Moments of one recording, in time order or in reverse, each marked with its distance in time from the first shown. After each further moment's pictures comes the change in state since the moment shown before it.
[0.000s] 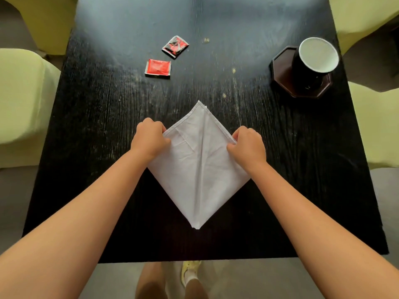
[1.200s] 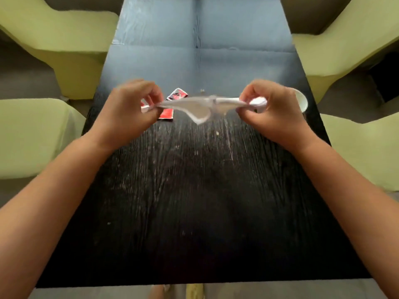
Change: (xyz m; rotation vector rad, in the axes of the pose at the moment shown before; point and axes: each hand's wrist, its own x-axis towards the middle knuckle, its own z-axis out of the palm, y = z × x) left_hand -0.042 0.053 -0.168 -0.184 0.490 0.702; right_hand -0.010 -0.055 -0.185 0.288 0.389 -0.767
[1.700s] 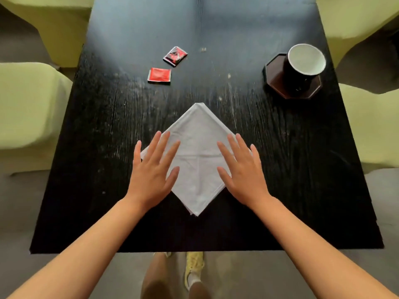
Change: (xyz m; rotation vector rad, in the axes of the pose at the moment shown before) left_hand -0.174 -0.019 0.127 0.320 -0.322 -0.151; right_hand -0.183 0.040 0.120 -0.338 -0.390 0.189
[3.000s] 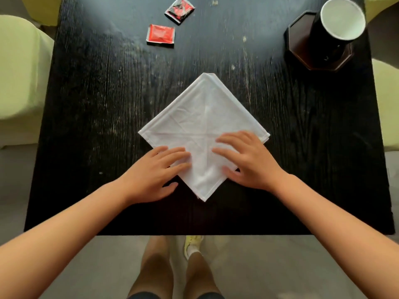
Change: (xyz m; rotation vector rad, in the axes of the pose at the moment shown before) left_hand -0.016 -0.027 0.011 -0.004 -0.317 0.480; right_hand 0.013 0.007 0.009 0.003 -0.027 -0.458
